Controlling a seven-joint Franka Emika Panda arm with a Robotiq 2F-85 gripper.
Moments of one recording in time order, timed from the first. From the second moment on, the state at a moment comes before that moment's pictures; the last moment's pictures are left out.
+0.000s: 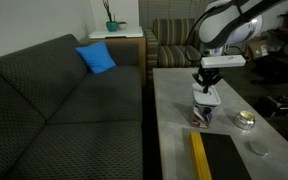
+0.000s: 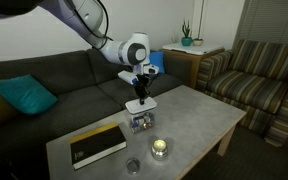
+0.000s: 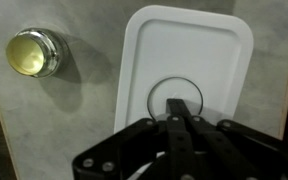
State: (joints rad) arm 0.18 1.46 -0.03 -0.80 -0.02 2.20 0.42
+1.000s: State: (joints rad) arm 0.18 1.35 -0.03 -0.89 -0.05 2.21 0.29
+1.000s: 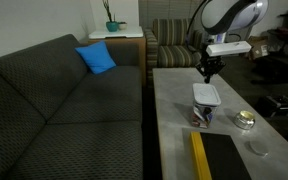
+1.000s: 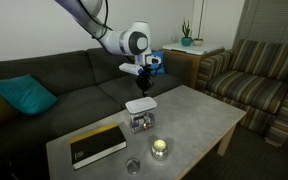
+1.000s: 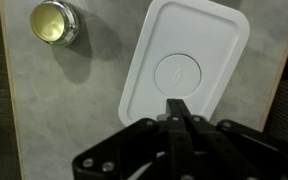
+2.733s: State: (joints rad) arm 0.18 1.10 -0.03 -1.38 -0.05 2.60 0.21
